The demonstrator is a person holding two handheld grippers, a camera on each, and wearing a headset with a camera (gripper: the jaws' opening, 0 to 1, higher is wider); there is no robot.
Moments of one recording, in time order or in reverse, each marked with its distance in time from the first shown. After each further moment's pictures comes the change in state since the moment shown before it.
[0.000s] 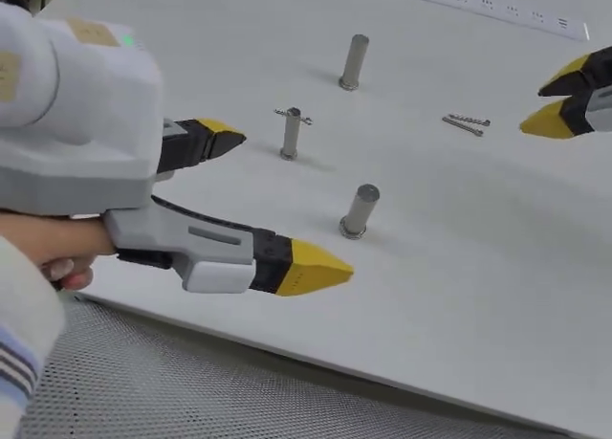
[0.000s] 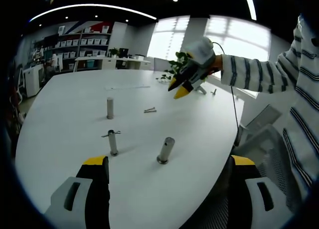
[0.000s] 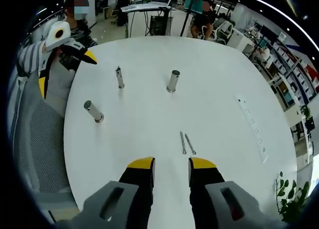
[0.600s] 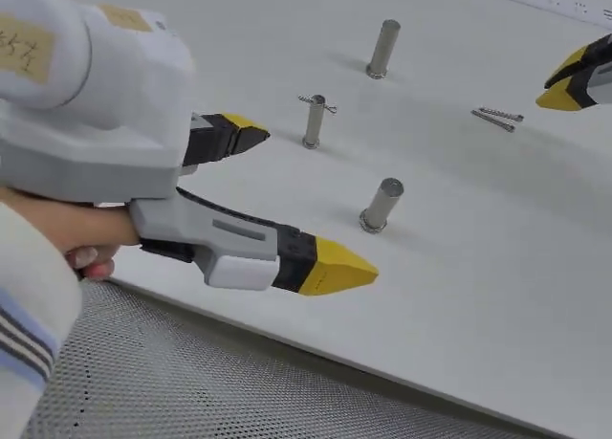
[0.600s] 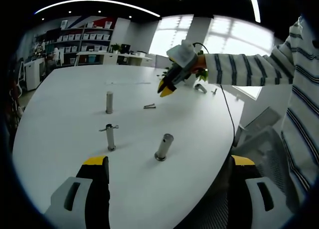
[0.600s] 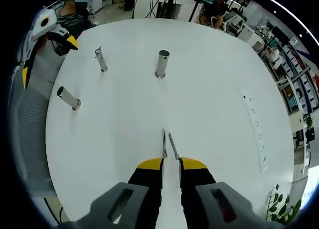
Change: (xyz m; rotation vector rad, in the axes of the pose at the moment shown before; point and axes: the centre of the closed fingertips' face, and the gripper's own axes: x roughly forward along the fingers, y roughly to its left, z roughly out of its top) left arm 0.002 -0.001 -0.008 -0.037 0.024 -0.005; right arm 0.050 -0.038 -0.018 -0.068 0.106 0.016
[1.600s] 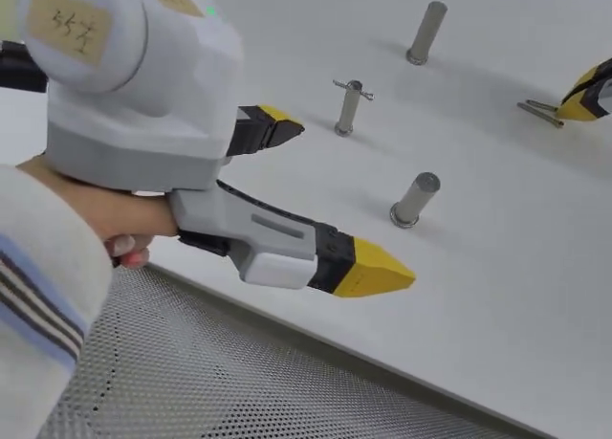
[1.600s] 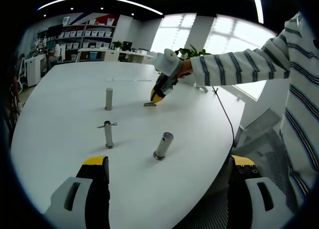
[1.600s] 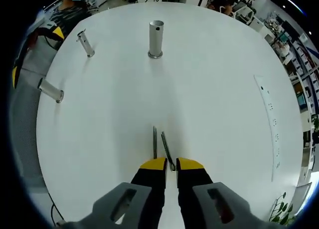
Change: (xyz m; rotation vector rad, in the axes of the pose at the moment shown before) left arm 0.004 -0.002 -0.002 -0.029 0.010 0.004; right arm 0.042 0.002 -0.008 -0.018 0.083 0.078
